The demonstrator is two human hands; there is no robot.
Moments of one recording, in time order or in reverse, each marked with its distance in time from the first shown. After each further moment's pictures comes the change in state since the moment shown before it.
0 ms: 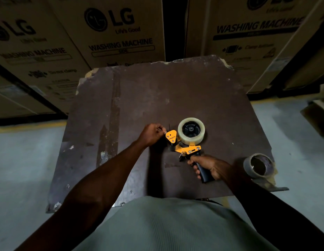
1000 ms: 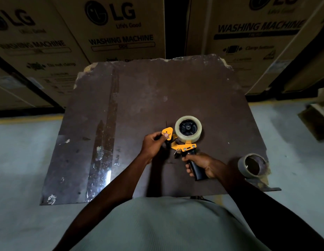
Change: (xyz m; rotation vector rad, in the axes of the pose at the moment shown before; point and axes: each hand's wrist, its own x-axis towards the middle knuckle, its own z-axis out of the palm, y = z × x) left_hand -0.052 0.008 0.054 -0.661 0.203 -0.162; right_hand -0.007 0.002 0.000 -0.024 -0.028 -0.068
